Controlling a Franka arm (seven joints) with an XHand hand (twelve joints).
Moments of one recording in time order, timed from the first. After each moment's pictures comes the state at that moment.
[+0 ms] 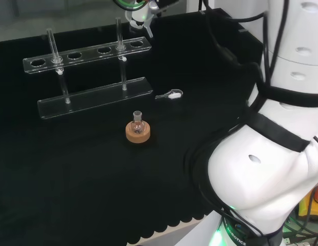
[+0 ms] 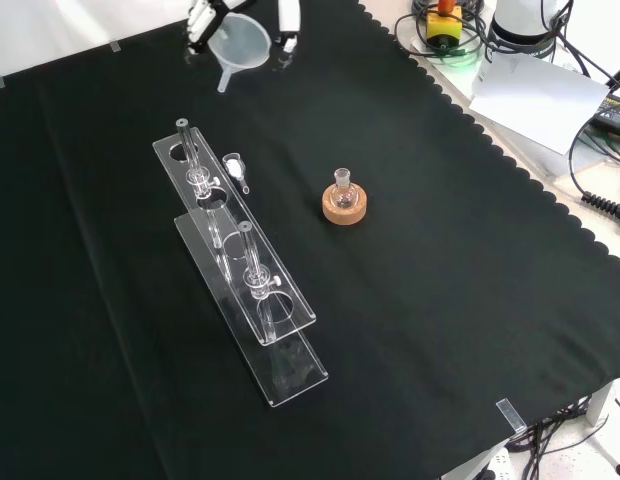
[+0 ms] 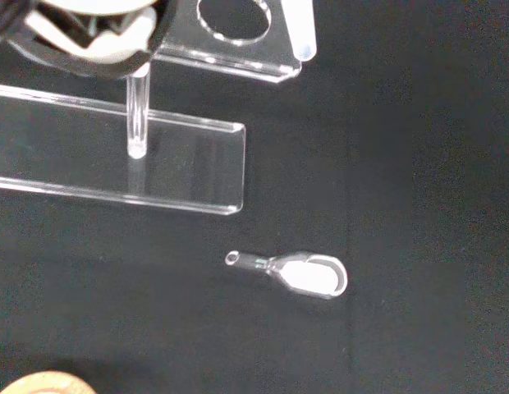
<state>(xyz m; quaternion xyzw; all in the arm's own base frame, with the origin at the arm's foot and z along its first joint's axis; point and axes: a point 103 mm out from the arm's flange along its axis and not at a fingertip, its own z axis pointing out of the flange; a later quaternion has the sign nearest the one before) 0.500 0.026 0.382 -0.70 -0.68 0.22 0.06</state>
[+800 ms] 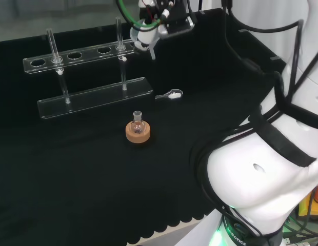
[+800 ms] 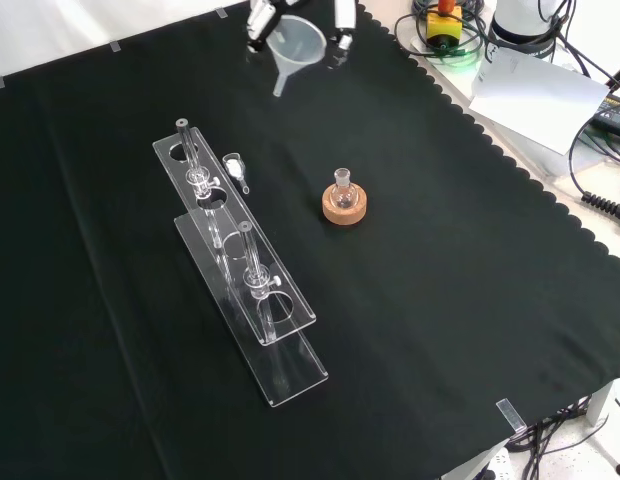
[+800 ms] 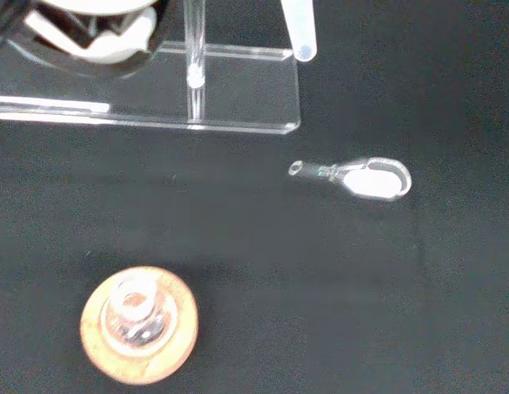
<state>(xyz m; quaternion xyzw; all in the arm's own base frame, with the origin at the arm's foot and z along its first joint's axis) 0.417 0.037 0.353 -0.71 -0.68 0.18 0.11</state>
